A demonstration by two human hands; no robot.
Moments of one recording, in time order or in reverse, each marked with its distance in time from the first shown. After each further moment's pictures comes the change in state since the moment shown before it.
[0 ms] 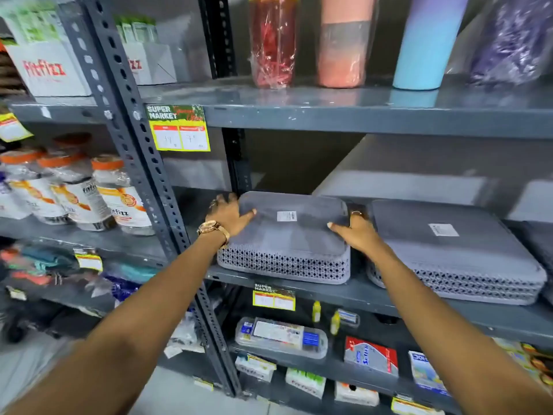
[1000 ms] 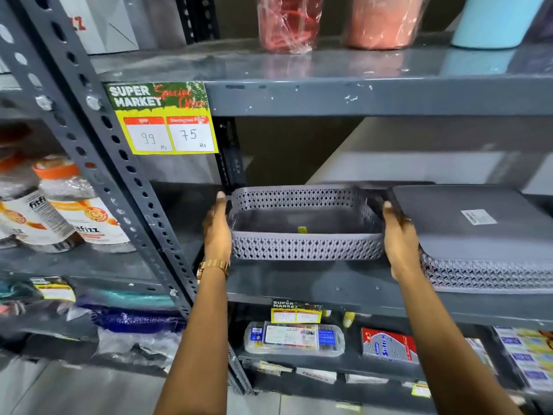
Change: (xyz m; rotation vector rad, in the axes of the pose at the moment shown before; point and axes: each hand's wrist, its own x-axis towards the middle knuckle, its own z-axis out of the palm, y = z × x) left_hand 0.024 -0.031 0.020 -1.296 0.056 -0.350; right_hand 0.004 -0.005 0.040 0.665 0.468 0.289
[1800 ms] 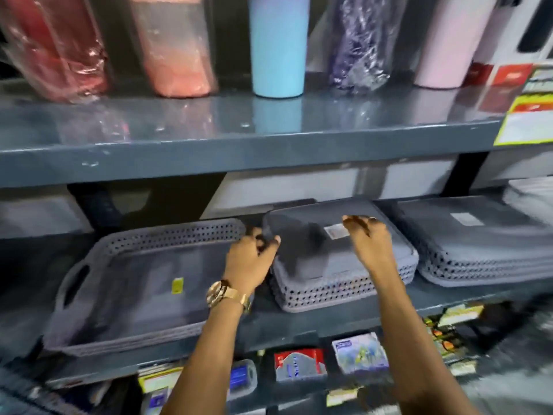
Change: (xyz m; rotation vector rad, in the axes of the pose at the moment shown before) left_hand -0.130 -0.009 0.230 0.749 -0.512 0.525; right_hand 0.075 -0.017 -0.182 -0.302 0.110 -0.210
